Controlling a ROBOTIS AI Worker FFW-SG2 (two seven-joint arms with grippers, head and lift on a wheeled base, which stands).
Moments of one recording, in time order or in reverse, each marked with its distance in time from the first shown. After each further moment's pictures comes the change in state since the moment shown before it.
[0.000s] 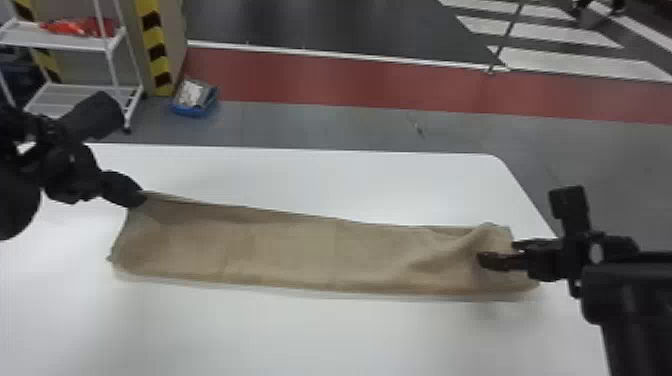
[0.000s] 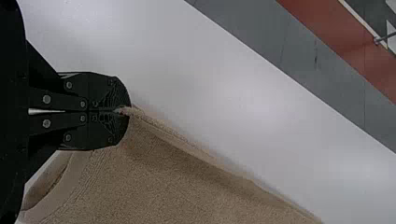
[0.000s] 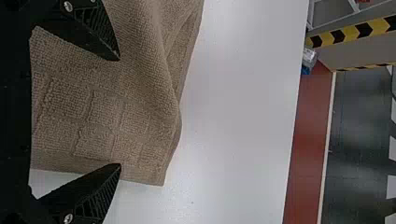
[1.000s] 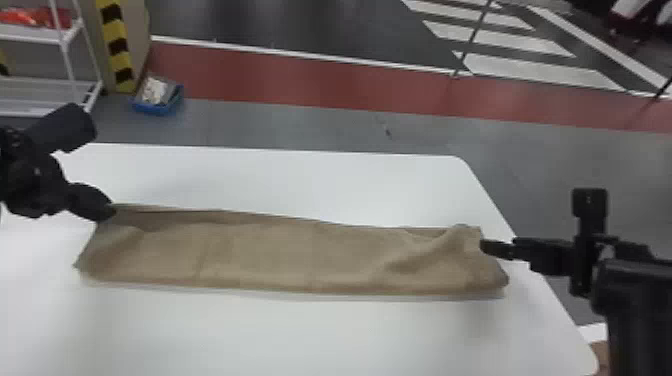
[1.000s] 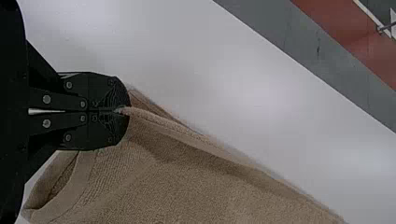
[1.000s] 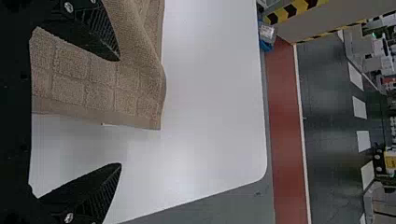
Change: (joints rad) left arm 0.021 -0.012 -0.030 0.015 0.006 -0.012 0.022; right arm -0.009 -0.040 -0.174 -0.012 -0.132 0.065 0.031
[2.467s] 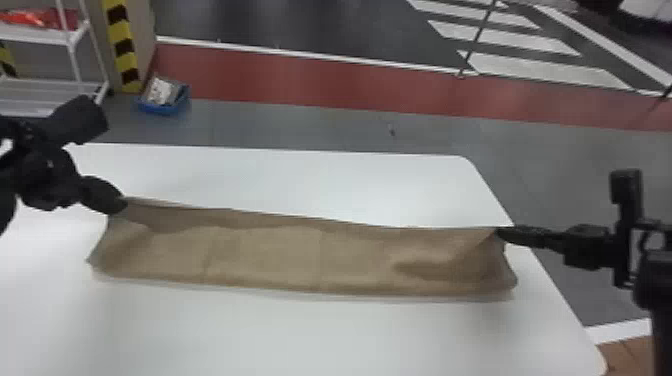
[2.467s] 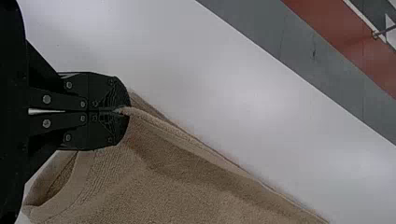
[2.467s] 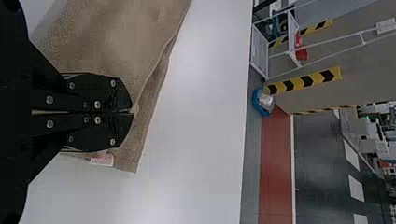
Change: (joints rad) left arm -0.014 -0.015 -0.006 -0.009 -0.004 0.026 0.002; right arm 0.004 -0.085 -0.013 -0.035 0.055 -0.063 0.374
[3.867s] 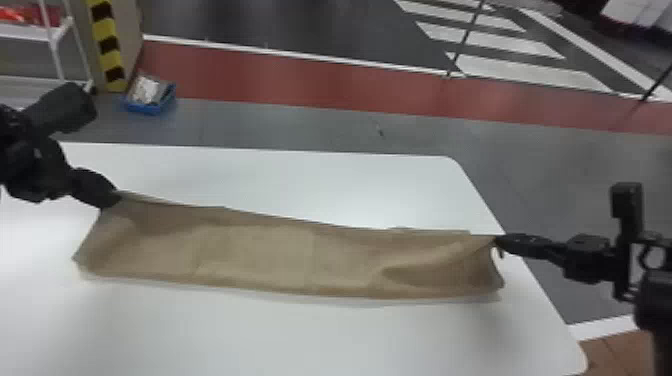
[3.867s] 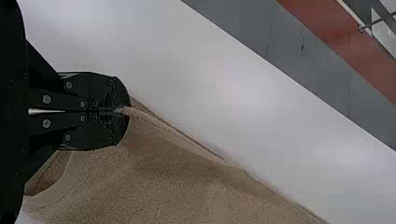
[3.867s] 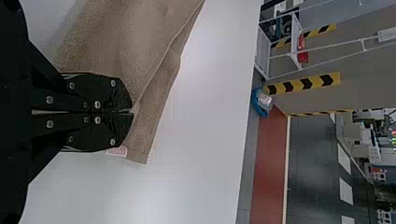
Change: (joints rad) left arm -0.022 -0.005 -0.017 -0.013 0.024 0.008 -0.035; right arm 0.092 -0.007 -0.062 -0.053 -0.044 -0.087 0.013
